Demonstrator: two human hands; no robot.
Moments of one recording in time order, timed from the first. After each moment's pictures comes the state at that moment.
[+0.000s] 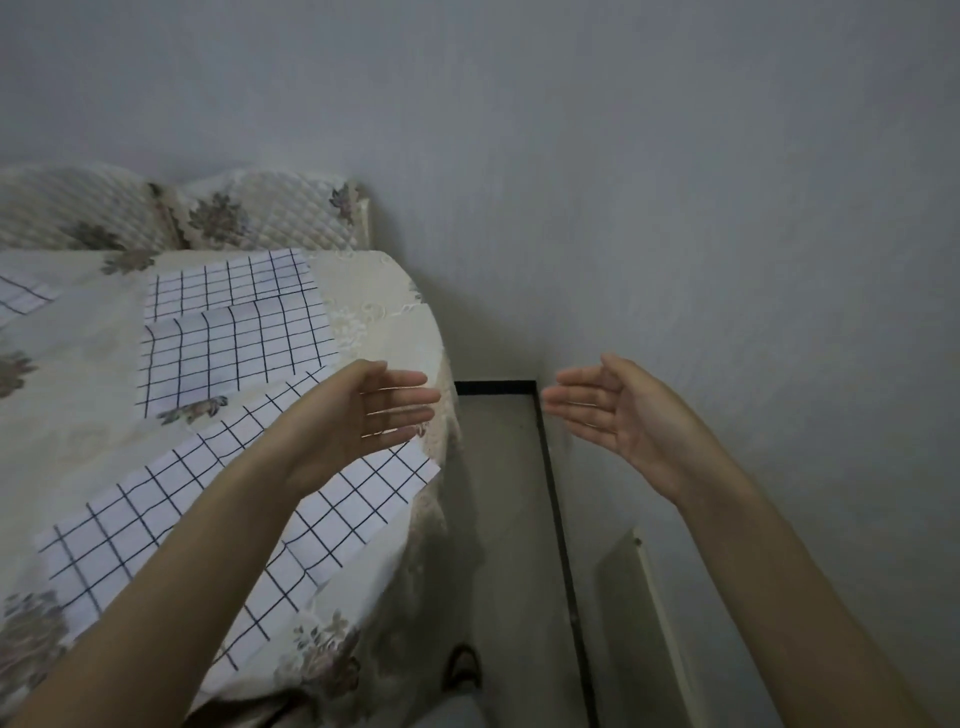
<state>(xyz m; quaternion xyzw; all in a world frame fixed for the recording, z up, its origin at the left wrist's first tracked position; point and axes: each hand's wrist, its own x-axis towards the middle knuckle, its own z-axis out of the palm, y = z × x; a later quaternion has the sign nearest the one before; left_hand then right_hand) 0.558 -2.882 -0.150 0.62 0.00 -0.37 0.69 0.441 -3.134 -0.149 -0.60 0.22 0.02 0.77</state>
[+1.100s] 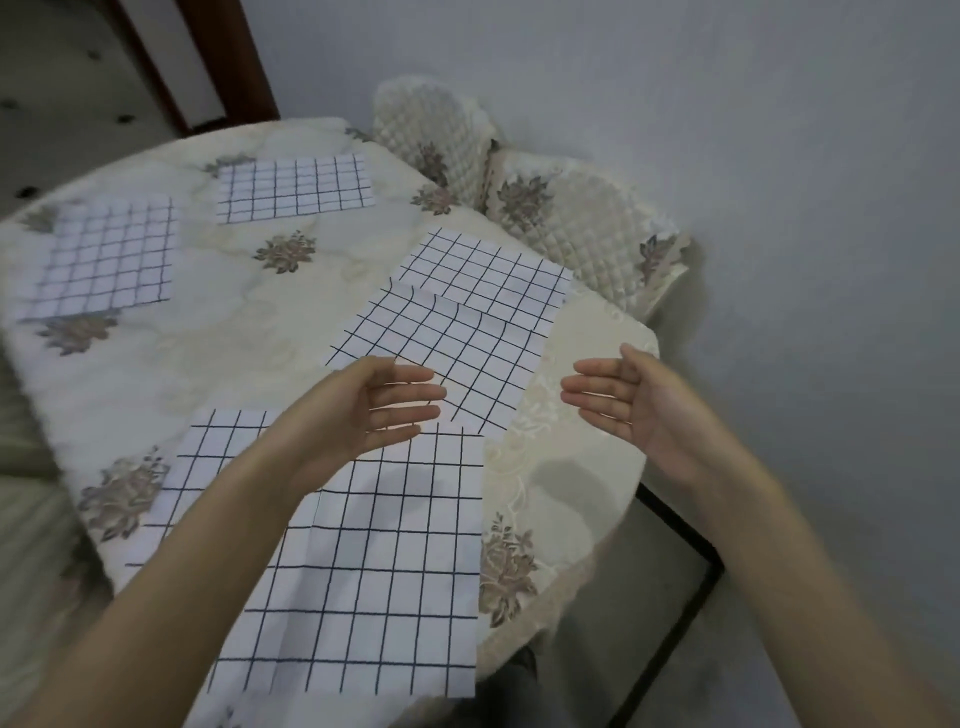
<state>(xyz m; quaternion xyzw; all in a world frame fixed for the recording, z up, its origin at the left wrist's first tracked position) 0.756 -2.832 -0.171 0.57 0.29 -0.09 0.76 0.885 -3.089 -0.177 -0.63 0.03 0.37 0.68</state>
